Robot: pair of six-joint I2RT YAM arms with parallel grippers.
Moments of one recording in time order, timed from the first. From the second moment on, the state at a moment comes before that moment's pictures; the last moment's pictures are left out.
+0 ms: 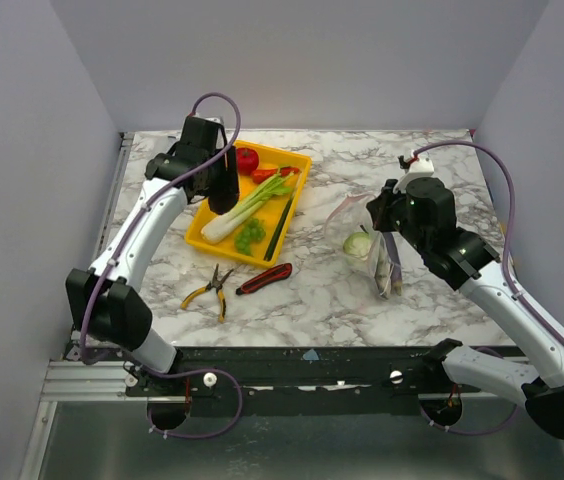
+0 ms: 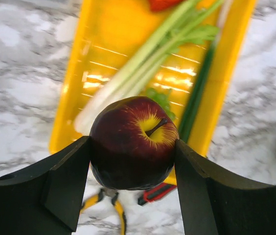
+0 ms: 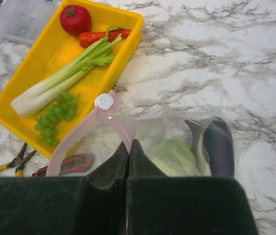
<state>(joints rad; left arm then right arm) -0.32 1.60 1.61 -0.84 -0.14 -0.30 0.57 1.03 1.05 -0.41 0.24 0.34</state>
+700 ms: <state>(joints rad) -0.62 1.27 1.26 -0.31 0.47 -0.68 0.57 1.11 1.11 -0.49 0.27 0.39</state>
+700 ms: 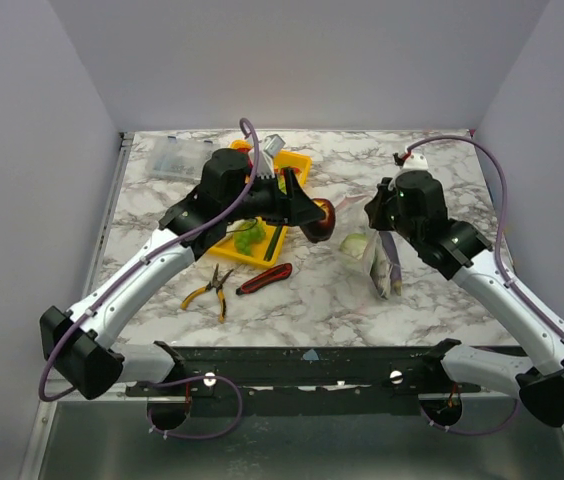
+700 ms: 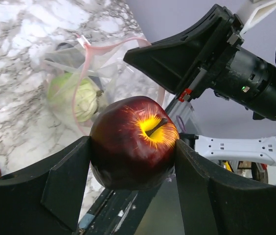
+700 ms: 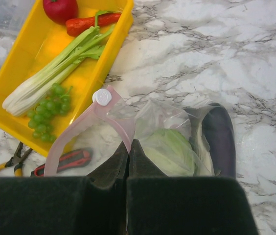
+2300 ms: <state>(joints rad) -0.82 1.47 1.38 -0.33 0.39 -0.67 0.57 1.06 1.15 -0.44 0.19 0.50</state>
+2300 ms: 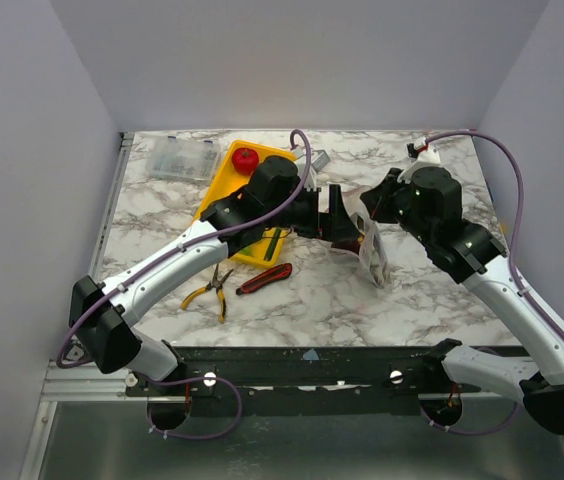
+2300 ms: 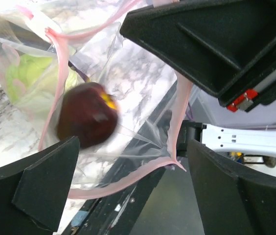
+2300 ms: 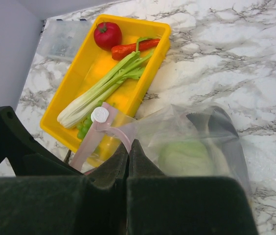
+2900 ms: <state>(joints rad) -0.82 1.39 1.45 -0.56 0.15 -0.48 0.57 1.04 1.16 -0.44 0.19 0.50</state>
